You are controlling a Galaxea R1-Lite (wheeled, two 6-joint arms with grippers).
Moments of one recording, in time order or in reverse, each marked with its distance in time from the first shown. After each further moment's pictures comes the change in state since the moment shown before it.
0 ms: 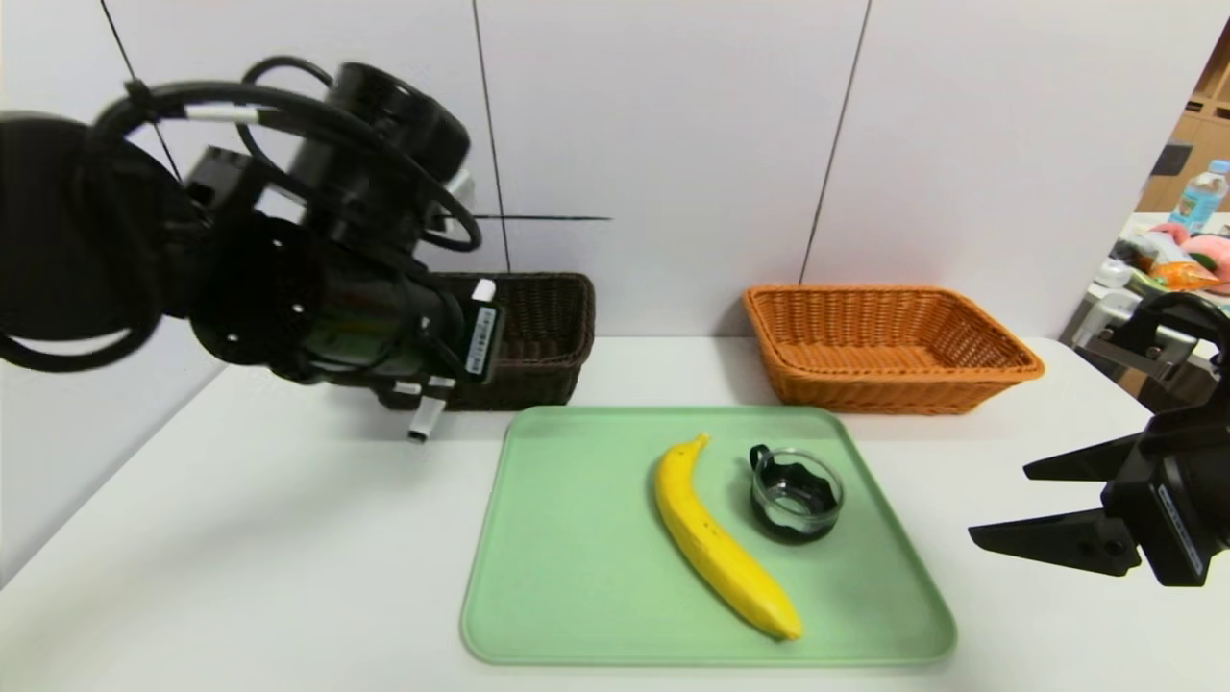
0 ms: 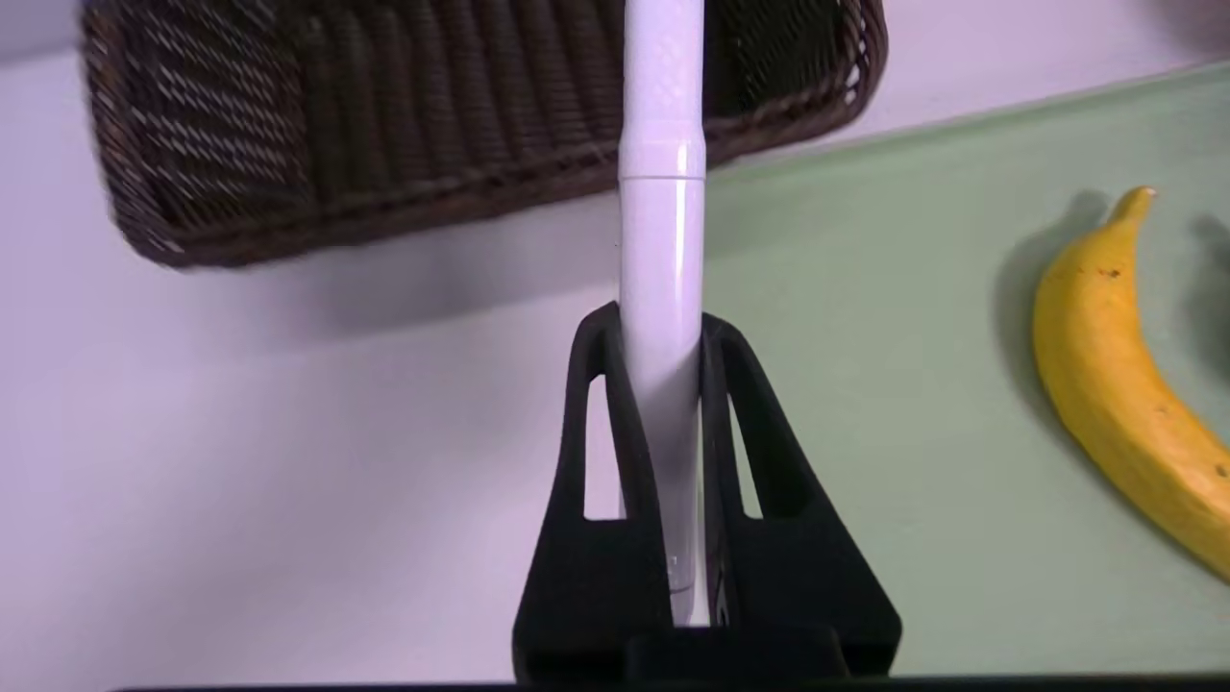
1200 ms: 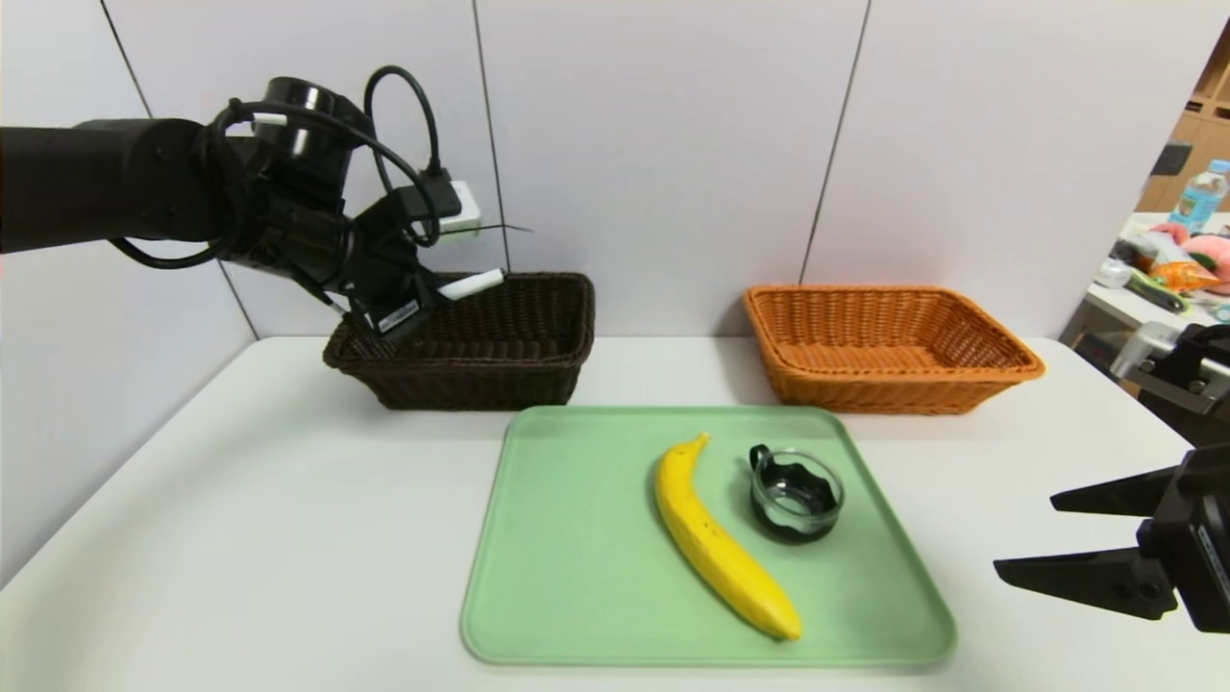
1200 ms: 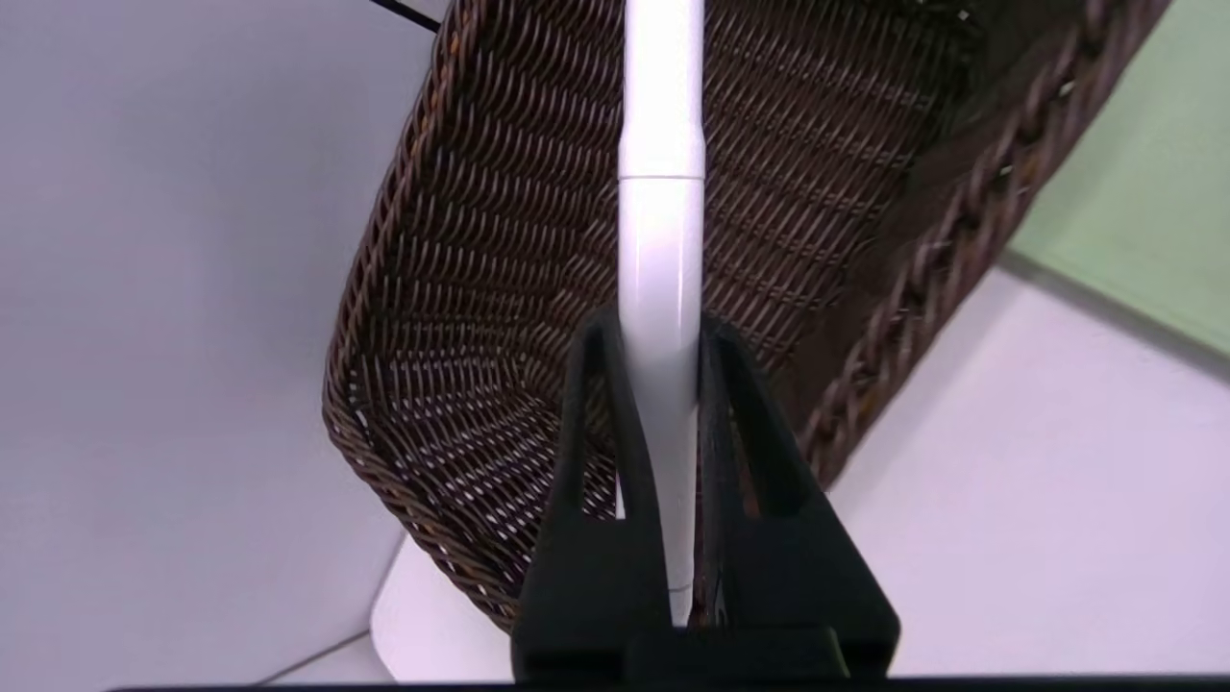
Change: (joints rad) left arm 0.403 0.266 -0.270 -0.024 -0.553 1.124; right arm -0.006 -0.072 0.075 -0.002 -0.002 0.028
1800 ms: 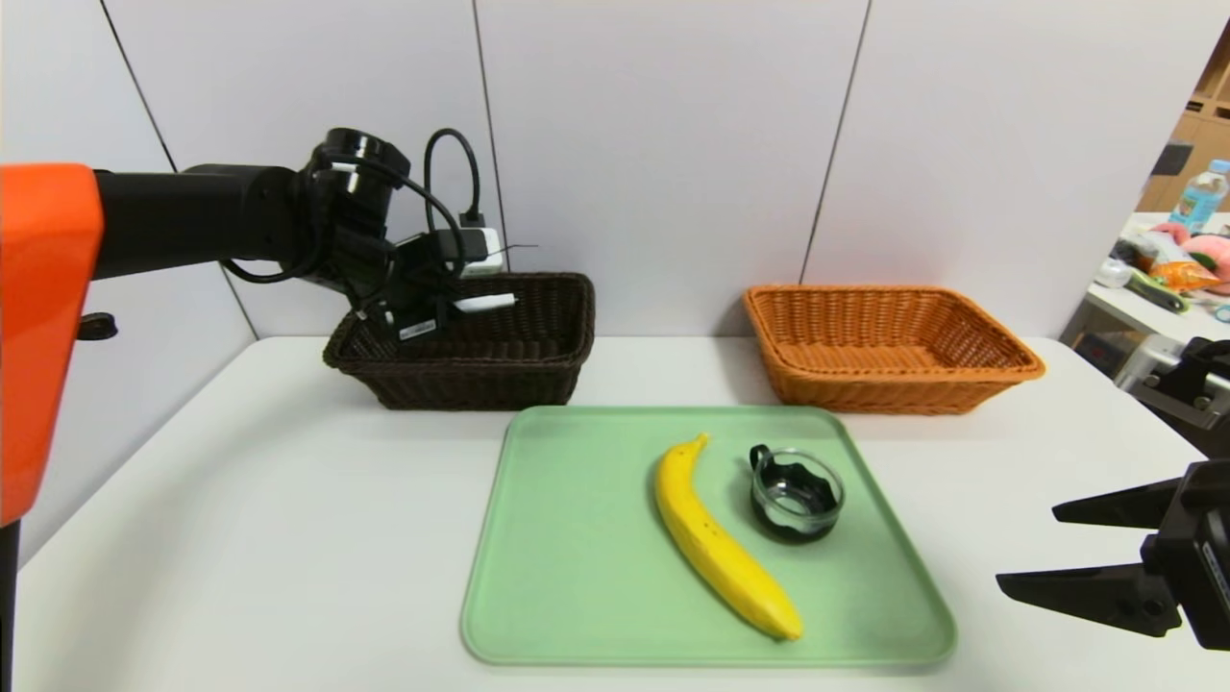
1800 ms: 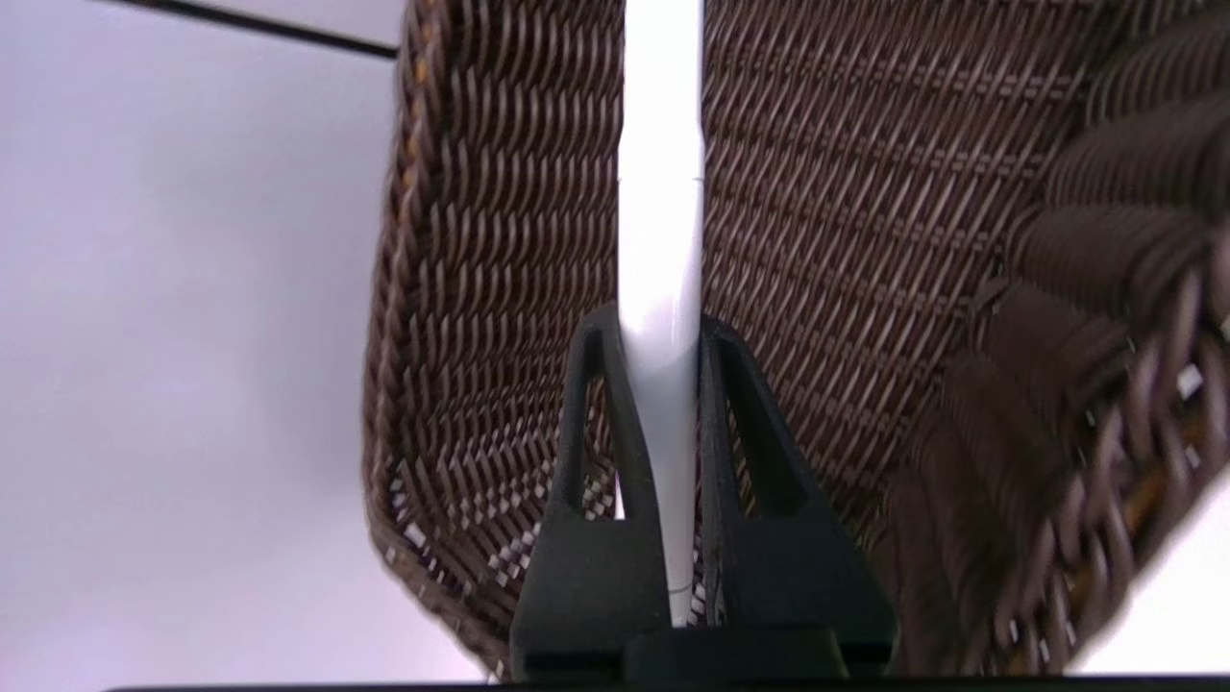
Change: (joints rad) left arm 0.027 0.192 -0.158 0.003 -0.011 0.230; right arm -0.003 -0.016 0.031 -0.012 0.002 0.000
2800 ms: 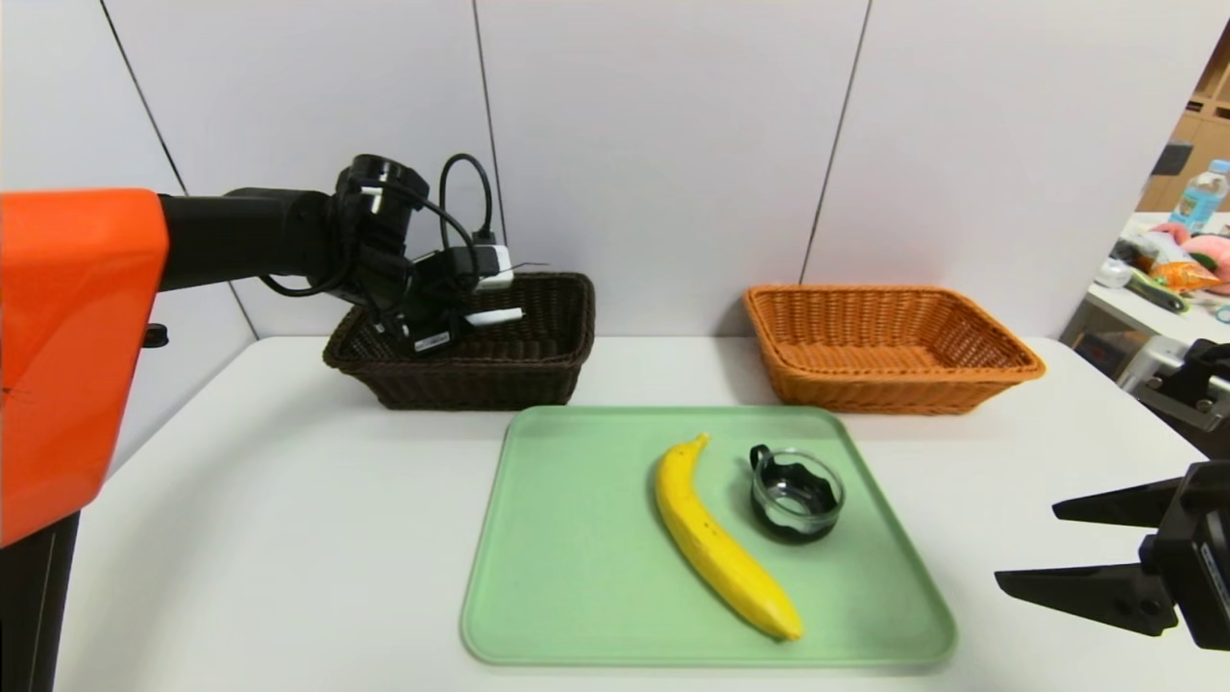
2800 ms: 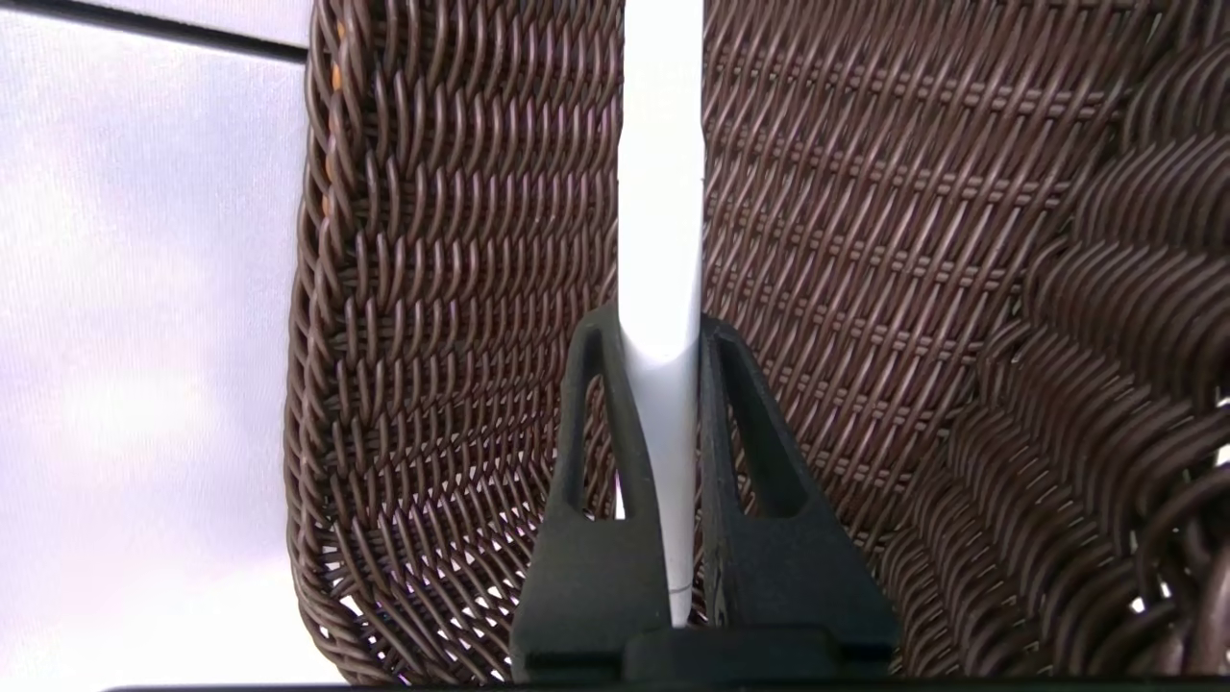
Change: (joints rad) left arm -0.001 0.074 -0.045 0.003 -0.007 -0.019; right arm -0.007 -0.009 0.023 -0.036 0.000 0.000
